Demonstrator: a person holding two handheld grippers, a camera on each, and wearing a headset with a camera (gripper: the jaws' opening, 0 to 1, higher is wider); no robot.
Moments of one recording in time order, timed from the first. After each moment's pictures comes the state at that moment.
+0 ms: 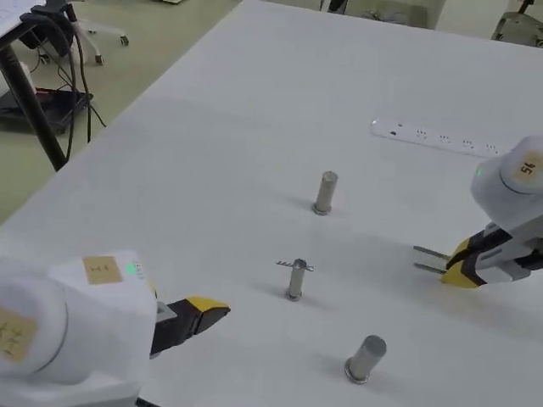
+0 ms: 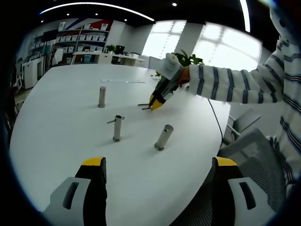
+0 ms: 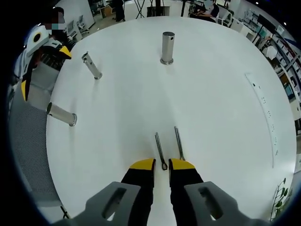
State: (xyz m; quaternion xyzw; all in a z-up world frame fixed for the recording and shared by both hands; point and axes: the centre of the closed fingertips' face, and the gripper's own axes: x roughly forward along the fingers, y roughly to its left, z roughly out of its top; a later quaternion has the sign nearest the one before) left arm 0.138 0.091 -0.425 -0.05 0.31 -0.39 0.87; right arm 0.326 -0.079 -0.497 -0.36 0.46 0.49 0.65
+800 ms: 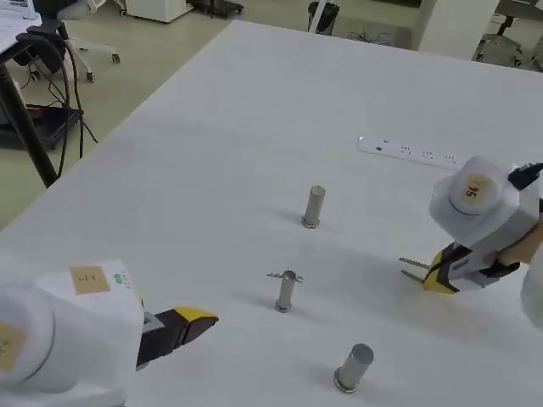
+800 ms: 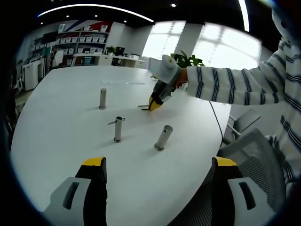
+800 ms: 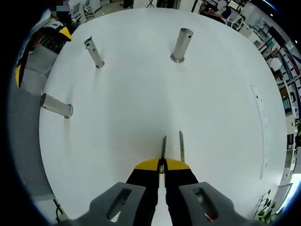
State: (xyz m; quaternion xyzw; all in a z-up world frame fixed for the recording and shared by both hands) left arm 0.135 0.094 -0.421 -0.05 0.30 -0.39 0.87; right arm 0.323 -0.070 -0.498 -0.45 0.44 0.47 0.62
